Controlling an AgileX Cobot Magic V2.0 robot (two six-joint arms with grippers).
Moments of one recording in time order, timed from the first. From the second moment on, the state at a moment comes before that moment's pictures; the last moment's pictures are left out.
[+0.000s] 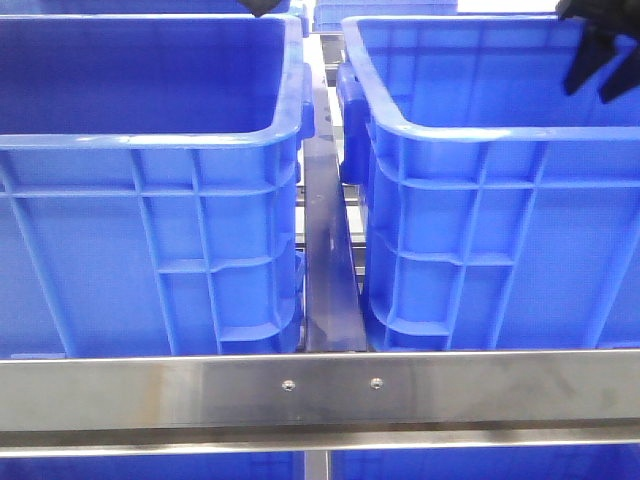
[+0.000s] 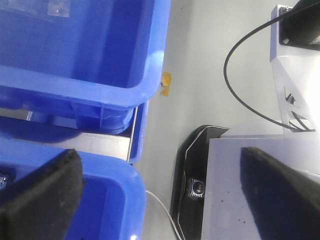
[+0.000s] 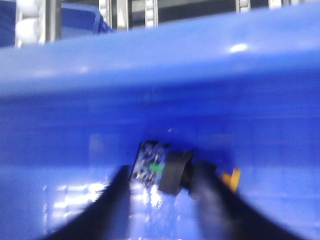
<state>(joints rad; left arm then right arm) -0.56 1.52 -1.49 -0.53 1.24 0.89 -0.13 1.96 -1.73 0.43 0.77 -0.27</state>
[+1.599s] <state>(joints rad) -0.53 1.44 -1.41 -0.28 1.20 0.63 -0.04 0.67 -0.68 0.44 0.65 -0.32</state>
